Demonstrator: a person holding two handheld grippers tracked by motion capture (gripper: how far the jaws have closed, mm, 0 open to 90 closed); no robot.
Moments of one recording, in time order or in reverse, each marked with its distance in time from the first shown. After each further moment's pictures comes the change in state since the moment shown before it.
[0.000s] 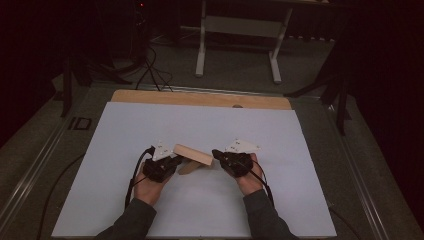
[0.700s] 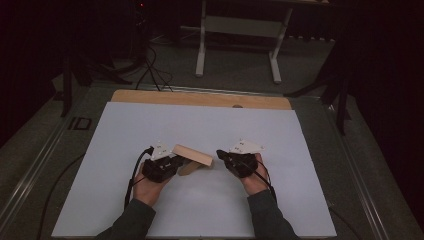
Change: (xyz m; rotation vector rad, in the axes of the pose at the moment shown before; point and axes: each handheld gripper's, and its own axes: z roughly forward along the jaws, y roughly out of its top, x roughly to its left) left arm 0.001 -0.002 -0.001 0.004 -0.021 -0.016; right arm -0.006 -0.002 -0.010 0.014 -0.024 -0.031
